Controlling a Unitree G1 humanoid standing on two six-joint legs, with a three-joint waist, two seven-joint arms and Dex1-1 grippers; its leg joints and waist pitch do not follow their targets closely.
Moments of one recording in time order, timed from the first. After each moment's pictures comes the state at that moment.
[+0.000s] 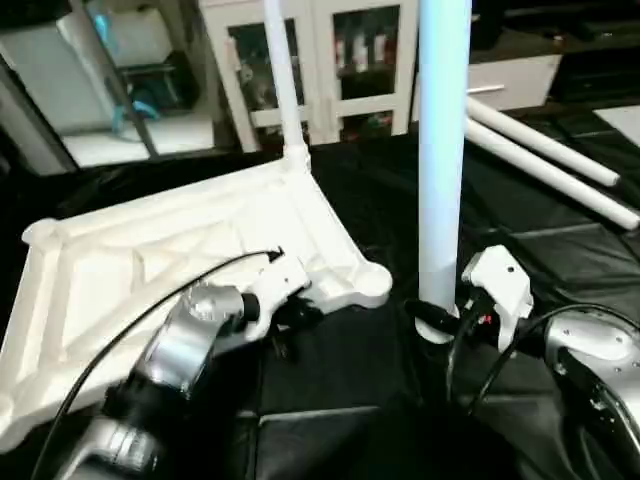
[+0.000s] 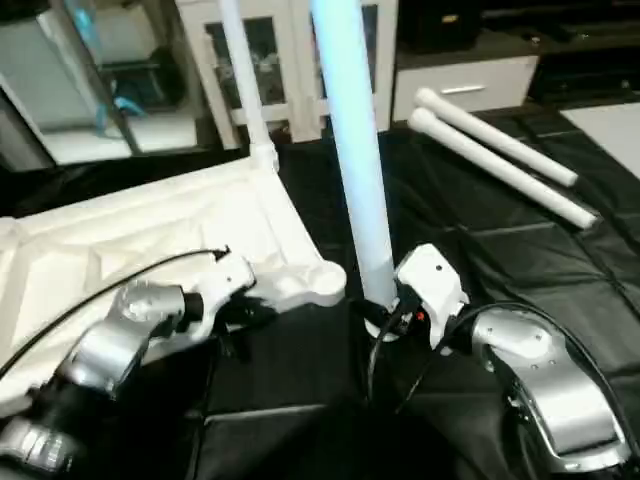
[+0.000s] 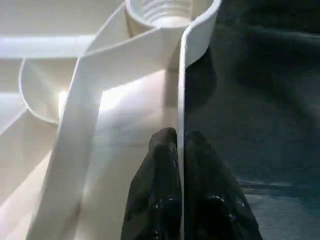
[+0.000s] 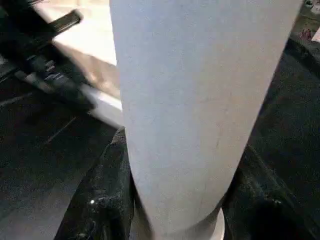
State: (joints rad) left arm -0.36 0.29 -0.30 0.22 0.10 0.32 -0.96; right arm -0.08 -0.59 0.08 -0.29 0.27 0.49 0.70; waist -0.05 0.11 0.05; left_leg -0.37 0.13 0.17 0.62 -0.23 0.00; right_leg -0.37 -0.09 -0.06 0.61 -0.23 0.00
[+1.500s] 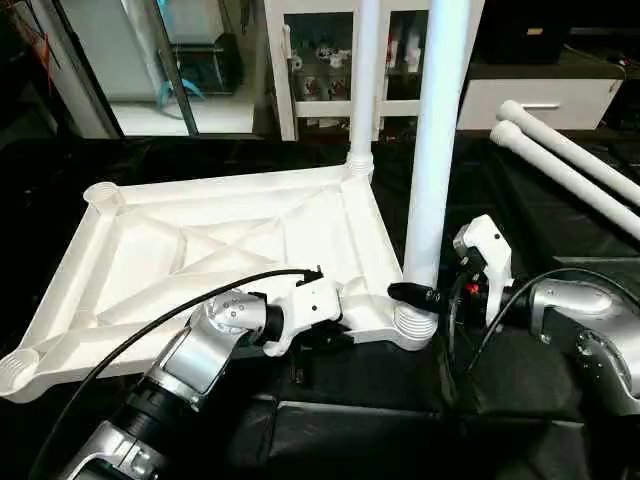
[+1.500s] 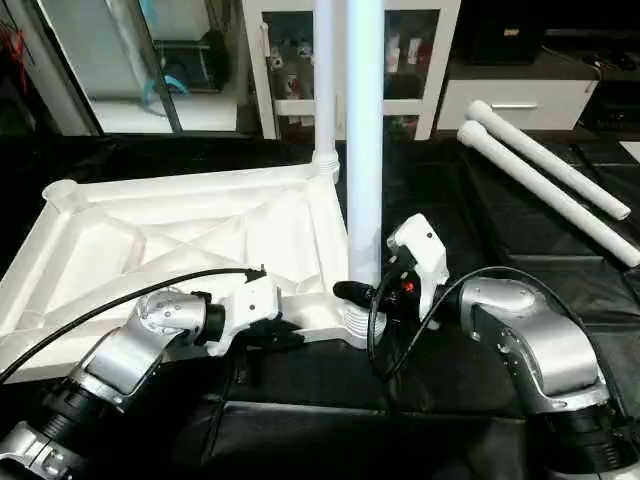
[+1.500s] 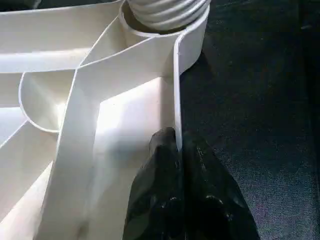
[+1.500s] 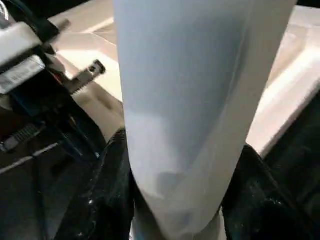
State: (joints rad) left arm -0.40 0.32 -0.41 0.22 0.09 0.23 -1.06; right arm -0.28 -0.58 0.09 -0.13 0.44 0.70 0.84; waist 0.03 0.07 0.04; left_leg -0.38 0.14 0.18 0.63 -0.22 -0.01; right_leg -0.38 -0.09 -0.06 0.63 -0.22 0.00
